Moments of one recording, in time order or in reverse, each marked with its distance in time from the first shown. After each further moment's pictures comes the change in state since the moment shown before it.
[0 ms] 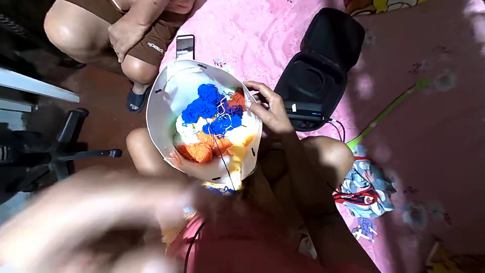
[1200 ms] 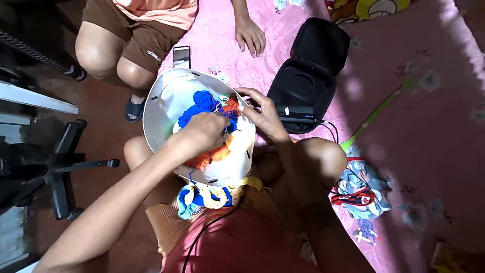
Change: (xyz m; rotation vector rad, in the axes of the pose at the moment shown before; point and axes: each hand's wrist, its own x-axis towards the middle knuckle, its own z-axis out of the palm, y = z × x) left_hand 0.136 -0.108 0.048 0.915 -0.651 -0.361; right_hand -0.007 -0.006 0.000 -0.016 0.028 0.002
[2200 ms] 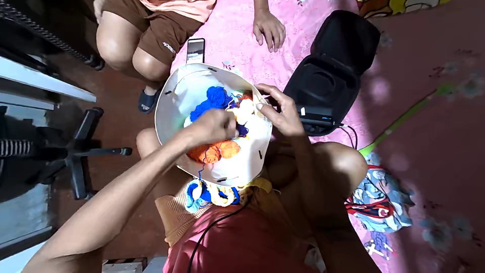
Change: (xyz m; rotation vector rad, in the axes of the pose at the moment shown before) left_hand 0.007 -0.042 0.027 -0.418 0.020 -0.034; right_hand 0.005 0.007 -0.007 -0.025 -0.038 -0.024
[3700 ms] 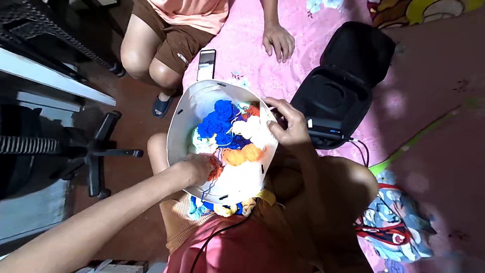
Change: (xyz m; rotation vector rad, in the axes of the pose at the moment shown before) left_hand -0.041 -0.002 0.034 0.636 -0.765 -0.466; right_hand 0.009 0.002 -0.004 -0.148 0.024 -0.167
